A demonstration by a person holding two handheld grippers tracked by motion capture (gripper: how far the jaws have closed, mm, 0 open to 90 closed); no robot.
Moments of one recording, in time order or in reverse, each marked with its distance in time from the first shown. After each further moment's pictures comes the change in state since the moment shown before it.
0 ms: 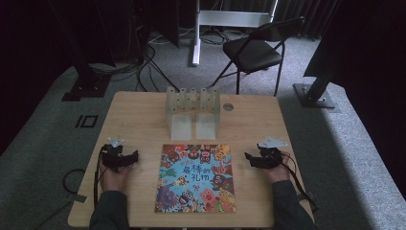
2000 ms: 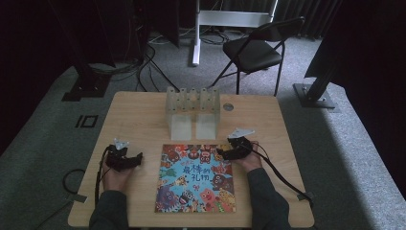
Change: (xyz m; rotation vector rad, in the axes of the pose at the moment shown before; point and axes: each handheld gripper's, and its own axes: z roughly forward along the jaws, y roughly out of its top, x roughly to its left) left arm -0.013 -0.001 -0.006 0.004 -0.106 0.106; right arm 0.046 0.051 0.073 0.034 0.210 -0.069
